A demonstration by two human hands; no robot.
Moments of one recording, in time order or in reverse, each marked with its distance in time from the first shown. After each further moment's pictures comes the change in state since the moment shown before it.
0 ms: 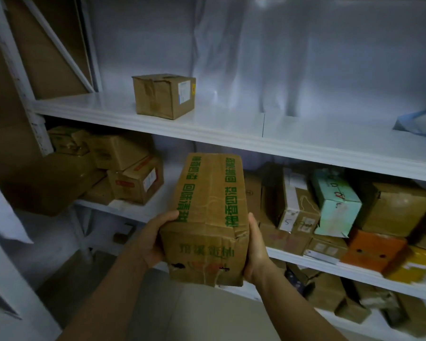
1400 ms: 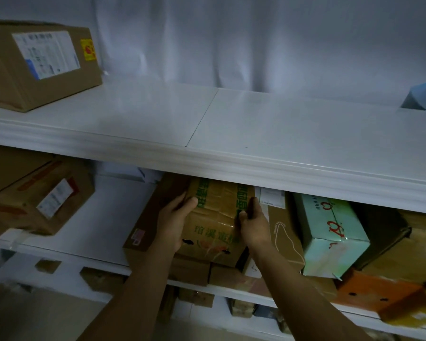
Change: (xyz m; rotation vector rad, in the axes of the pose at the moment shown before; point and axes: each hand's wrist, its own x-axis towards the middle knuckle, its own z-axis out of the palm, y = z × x) left_hand 0.365 -0.084 0.121 0.120 0.248 0.087; right_hand 0.250 -0.182 -0.180 -0.844 0.503 -0.330
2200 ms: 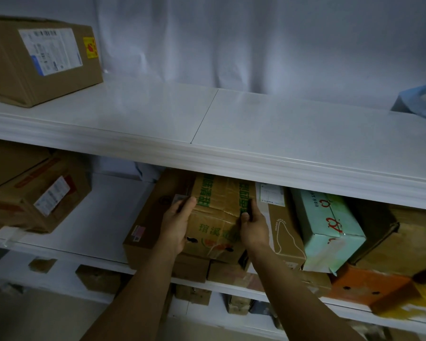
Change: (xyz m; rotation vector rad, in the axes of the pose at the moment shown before) left_hand -0.010 -0.008 0.003 -0.004 0.042 -0.021; right_hand -0.004 0.018 0.009 -0.115 0.102 -0.004
